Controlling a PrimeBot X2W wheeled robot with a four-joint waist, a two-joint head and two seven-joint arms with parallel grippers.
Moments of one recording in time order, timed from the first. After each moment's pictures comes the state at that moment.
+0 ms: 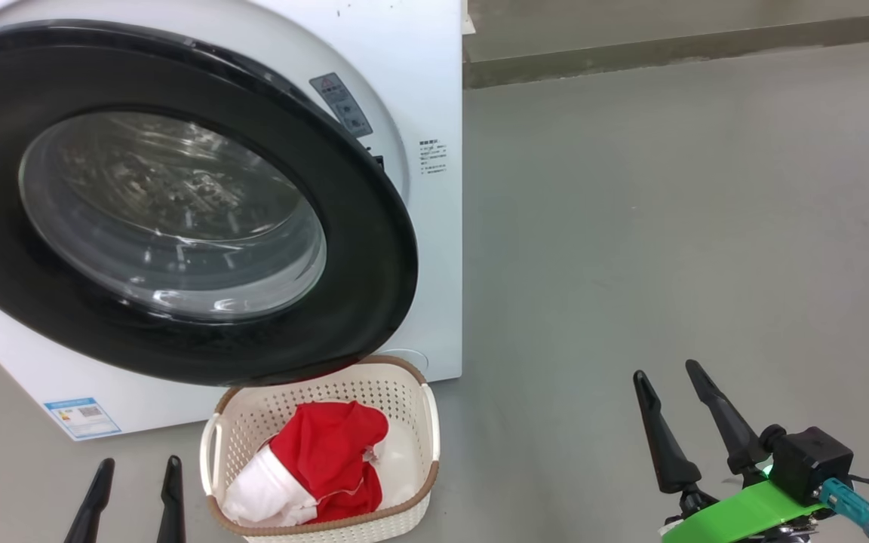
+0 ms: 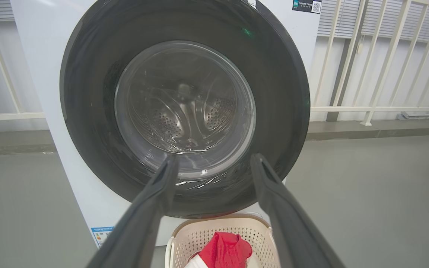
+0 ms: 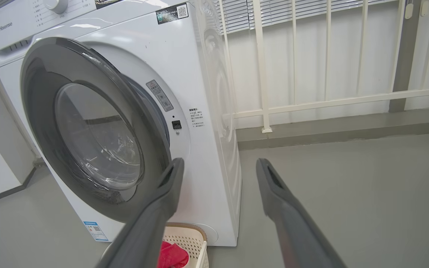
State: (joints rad) left arm 0.16 0.07 0.14 0.02 -0.18 -0.13 -0.25; right arm 0.00 -0.06 0.11 0.17 0.38 0.12 -0.26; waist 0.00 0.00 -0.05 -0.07
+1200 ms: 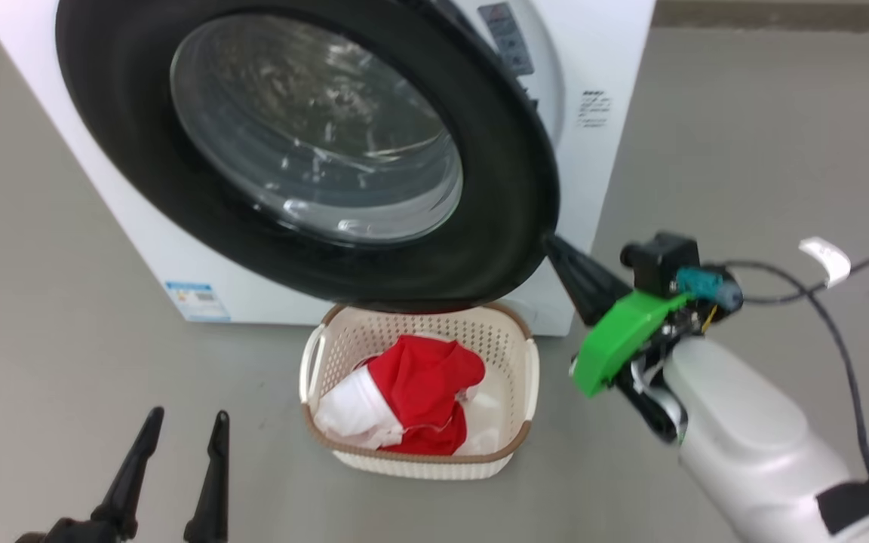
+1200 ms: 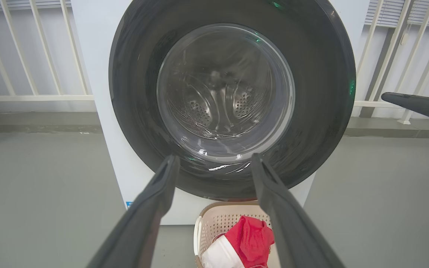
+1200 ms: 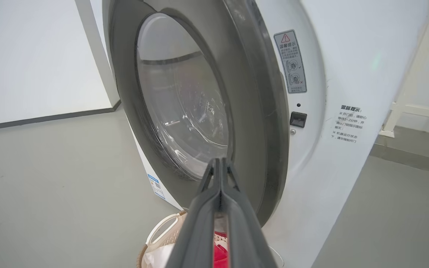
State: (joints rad) left arm 0.06 0.10 0.03 0.05 -0.20 -0.13 -0.25; right arm -0.66 -0.10 0.55 0.77 0.56 0.12 -0.26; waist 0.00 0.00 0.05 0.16
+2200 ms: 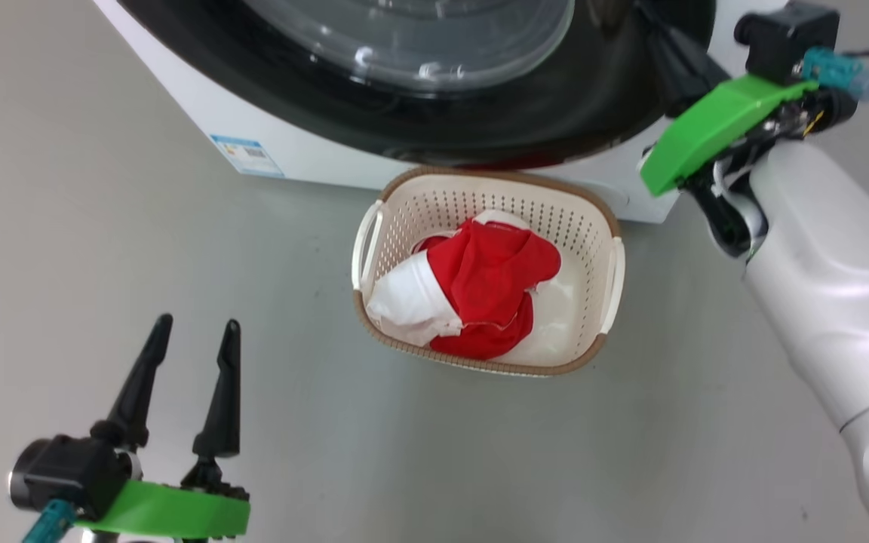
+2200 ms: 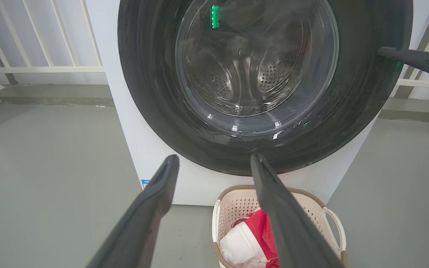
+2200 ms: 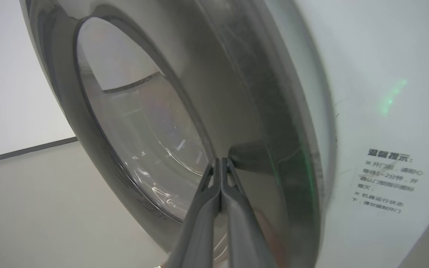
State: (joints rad) left arm -0.13 0.09 -0.02 0.07 -0.24 -0.13 -0.25; right arm -1.04 -0.16 0.46 0.90 0.60 0.13 -0.26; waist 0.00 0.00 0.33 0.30
